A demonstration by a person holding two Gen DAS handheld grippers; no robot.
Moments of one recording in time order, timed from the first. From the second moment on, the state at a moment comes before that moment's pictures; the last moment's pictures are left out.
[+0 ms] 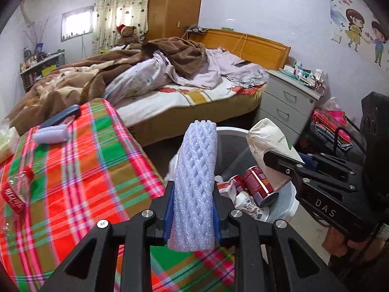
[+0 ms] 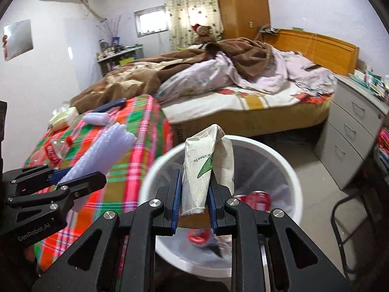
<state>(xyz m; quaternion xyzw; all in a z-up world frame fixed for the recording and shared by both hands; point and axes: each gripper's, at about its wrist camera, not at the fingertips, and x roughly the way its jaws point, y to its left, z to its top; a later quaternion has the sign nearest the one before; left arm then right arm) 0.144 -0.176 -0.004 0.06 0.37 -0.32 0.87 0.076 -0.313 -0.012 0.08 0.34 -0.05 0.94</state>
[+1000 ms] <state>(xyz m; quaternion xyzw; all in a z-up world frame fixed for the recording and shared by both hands) 0.153 -0.212 -0.025 0.06 0.39 -0.33 0.86 0.074 -0.352 -0.040 0.10 0.38 -0.08 0.91</state>
